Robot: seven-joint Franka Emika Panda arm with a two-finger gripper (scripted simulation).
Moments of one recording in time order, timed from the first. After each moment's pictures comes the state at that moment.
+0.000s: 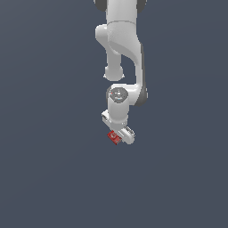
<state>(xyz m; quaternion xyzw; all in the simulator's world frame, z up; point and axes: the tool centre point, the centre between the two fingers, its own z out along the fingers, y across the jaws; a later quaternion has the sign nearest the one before) -0.004 0.019 0.036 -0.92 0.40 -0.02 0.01</state>
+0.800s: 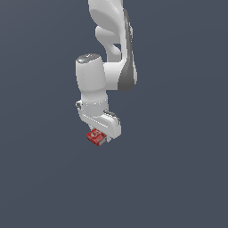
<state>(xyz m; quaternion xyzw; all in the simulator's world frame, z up) 0.072 -0.056 0.182 -0.92 0.34 -0.16 0.09</state>
